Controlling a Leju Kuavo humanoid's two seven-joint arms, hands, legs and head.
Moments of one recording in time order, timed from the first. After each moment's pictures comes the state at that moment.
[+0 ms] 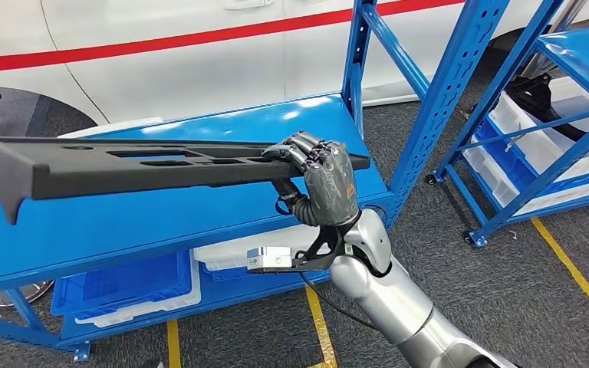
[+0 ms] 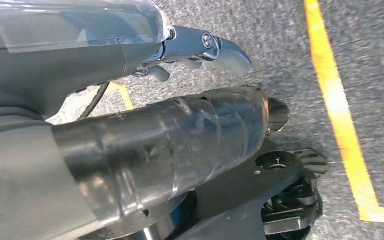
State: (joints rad) left arm -0.12 -0.15 0.60 -0.17 -0.75 -0.05 0.11; right arm -0.50 -0.03 0.58 -1.38 0.97 -0.69 -0.61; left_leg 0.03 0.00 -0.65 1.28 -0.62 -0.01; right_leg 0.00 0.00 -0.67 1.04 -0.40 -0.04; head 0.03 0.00
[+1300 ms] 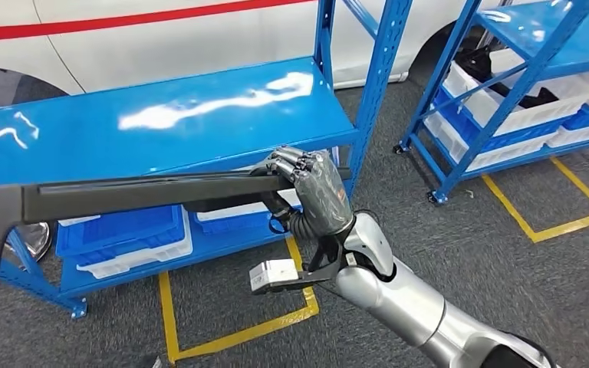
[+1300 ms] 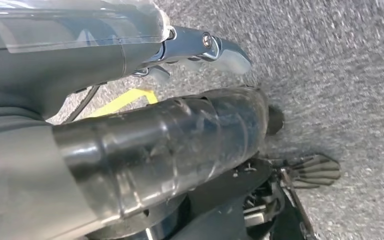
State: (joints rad) left arm -0.13 -0.15 0.60 -0.17 -0.76 -0.05 0.11; right arm -0.56 -0.16 0.78 -1.46 0.77 -0.64 -0.50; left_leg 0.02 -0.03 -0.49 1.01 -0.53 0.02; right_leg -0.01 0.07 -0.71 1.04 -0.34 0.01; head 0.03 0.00
